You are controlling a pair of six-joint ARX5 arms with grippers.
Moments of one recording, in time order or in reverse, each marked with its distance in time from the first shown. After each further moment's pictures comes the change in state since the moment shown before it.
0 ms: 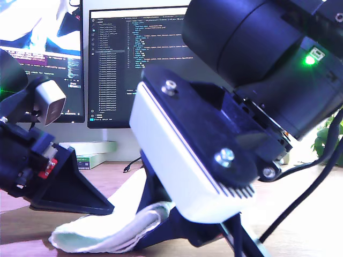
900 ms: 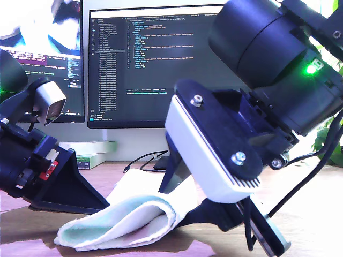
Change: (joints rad) left arm 0.000 0.000 0.000 0.000 -0.054 0.000; right arm -0.132 -0.013 -0.011 0.048 0.024 -0.105
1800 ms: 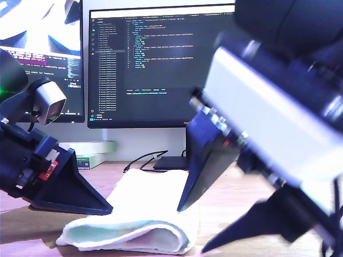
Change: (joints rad) left arm 0.000 0.000 0.000 0.000 0.000 0.000; right arm 0.079 -0.169 -0.057 -0.214 -0.034 0.080
